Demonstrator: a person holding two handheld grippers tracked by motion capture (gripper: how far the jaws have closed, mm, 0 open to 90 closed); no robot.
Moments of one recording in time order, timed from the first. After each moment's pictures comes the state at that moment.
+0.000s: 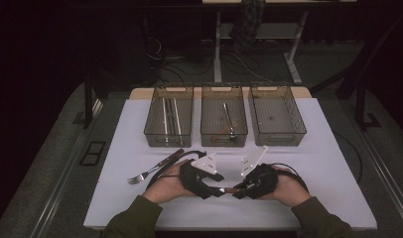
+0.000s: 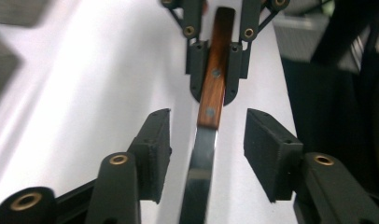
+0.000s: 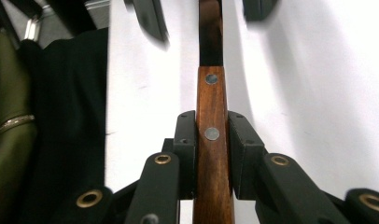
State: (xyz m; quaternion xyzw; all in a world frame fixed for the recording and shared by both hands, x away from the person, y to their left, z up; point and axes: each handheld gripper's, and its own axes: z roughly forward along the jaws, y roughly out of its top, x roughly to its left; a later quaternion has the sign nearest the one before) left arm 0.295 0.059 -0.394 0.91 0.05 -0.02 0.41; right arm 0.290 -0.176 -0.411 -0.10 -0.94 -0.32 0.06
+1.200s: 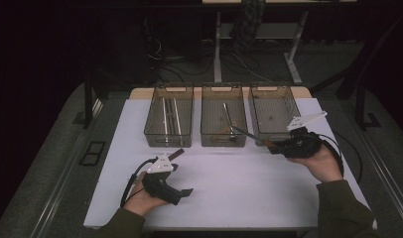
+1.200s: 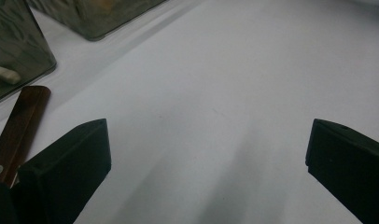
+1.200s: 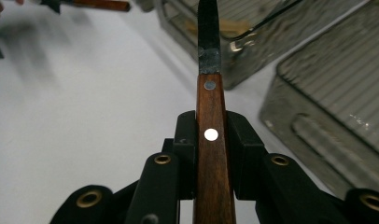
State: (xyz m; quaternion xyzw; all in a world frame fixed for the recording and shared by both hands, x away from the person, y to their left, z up) left arm 0.280 0.146 -0.436 0.85 0.27 0.07 0.45; right arm 0.345 -0.285 -0.362 -0.33 -0.86 -0.38 -0.07
